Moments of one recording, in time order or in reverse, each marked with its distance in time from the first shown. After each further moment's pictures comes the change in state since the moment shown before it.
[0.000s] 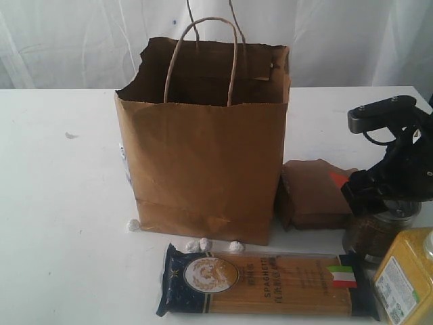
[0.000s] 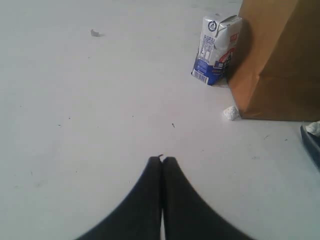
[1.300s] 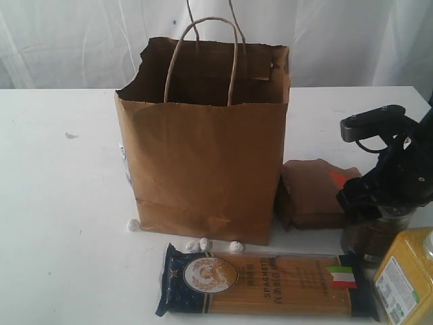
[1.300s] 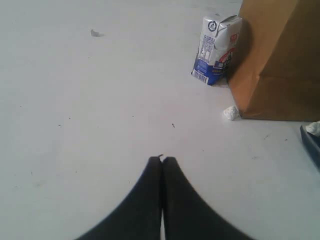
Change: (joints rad) left arm 0.000 0.000 0.000 0.000 0.000 0.000; right arm 0.000 0.050 0.000 0.027 -0.013 -0.052
